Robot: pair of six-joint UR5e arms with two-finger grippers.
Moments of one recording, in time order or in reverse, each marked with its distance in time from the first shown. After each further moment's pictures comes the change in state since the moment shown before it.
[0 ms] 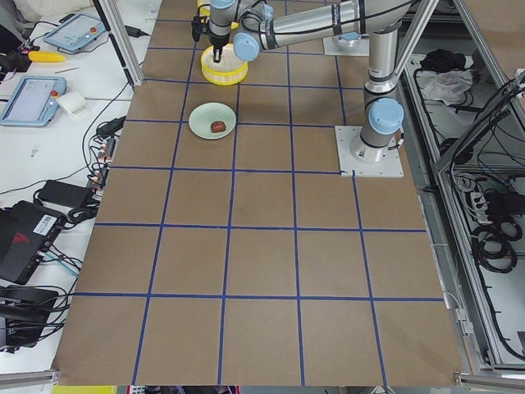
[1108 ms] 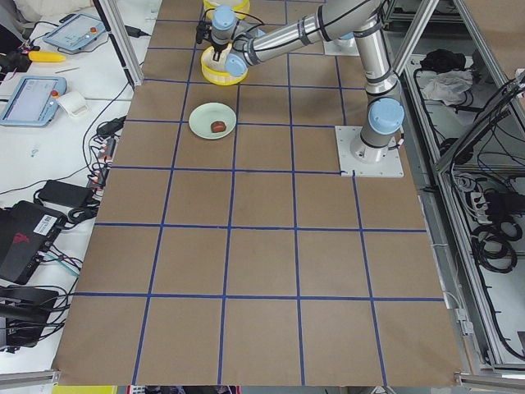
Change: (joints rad) left arm -0.135 -0.269 -0.005 0.392 -0.200 -0.030; right arm -0.121 0.027 -0.001 0.025 -0.054 -0.083
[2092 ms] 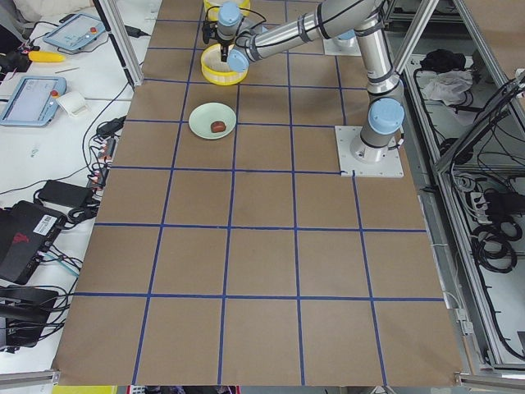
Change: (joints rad) left arm -0.052 0.027 0.001 -0.005 -0.004 -0.273; right arm -0.001 -0.001 0.002 0.005 0.009 0.000
